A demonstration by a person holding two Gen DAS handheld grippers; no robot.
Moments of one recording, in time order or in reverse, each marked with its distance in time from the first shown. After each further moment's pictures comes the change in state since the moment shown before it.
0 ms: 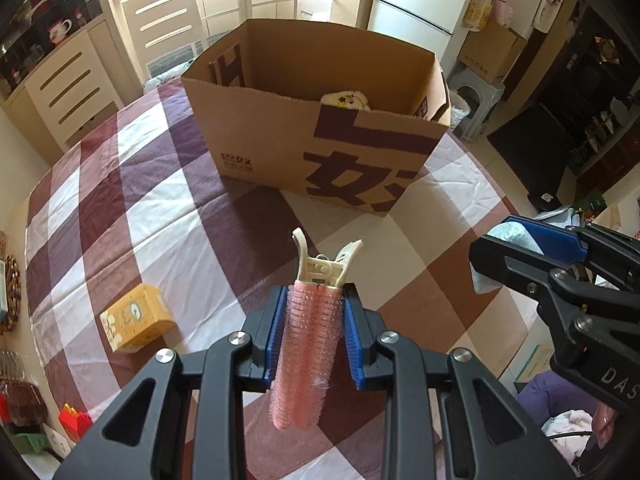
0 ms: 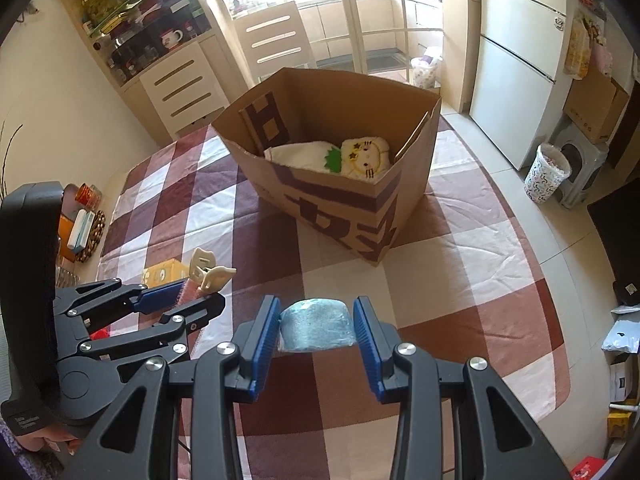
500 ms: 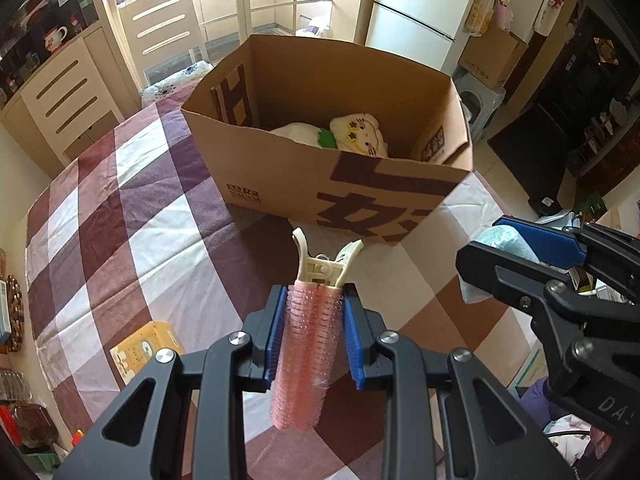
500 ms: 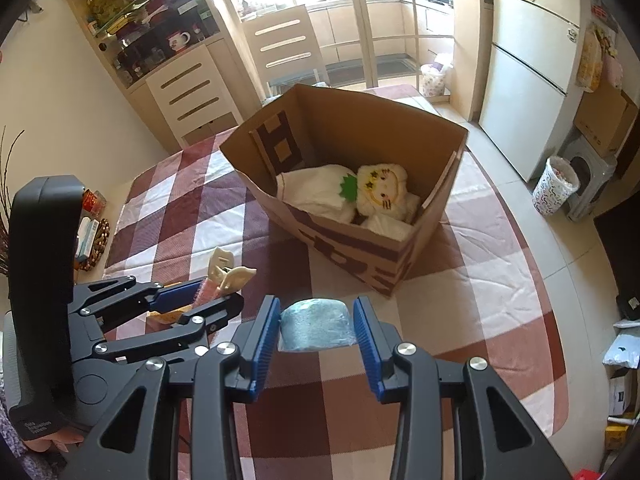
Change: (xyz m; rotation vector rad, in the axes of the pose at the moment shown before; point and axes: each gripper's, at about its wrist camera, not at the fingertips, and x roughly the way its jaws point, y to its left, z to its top) left arm 0.005 0.015 0.035 0.007 -0.009 0.000; right arm 0.010 0.015 0.036 -0.028 -0.008 0.021
